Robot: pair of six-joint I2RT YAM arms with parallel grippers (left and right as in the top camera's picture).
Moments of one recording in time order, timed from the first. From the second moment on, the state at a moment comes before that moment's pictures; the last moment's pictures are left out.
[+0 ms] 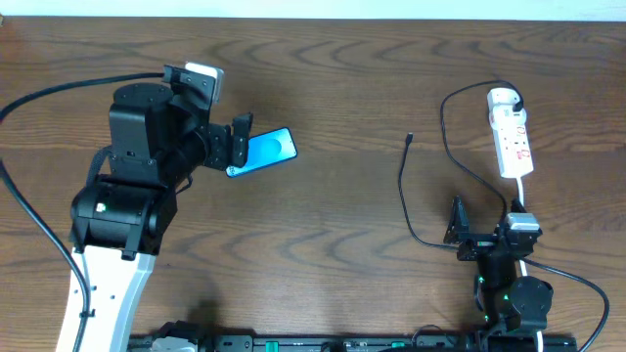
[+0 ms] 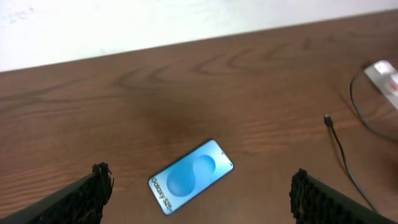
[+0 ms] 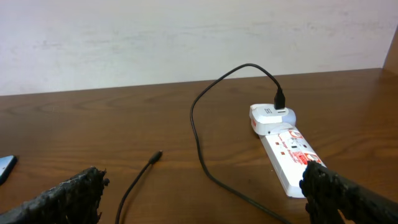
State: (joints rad) left arm -0.17 1.14 1.26 -0.73 0.15 0.04; right arm -0.03 0.01 0.01 -0.07 -0.03 0.09
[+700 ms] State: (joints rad) left arm -0.17 1.70 1.77 -1.16 0.16 0.49; right arm -0.03 0.01 0.01 -0.07 -0.03 0.09
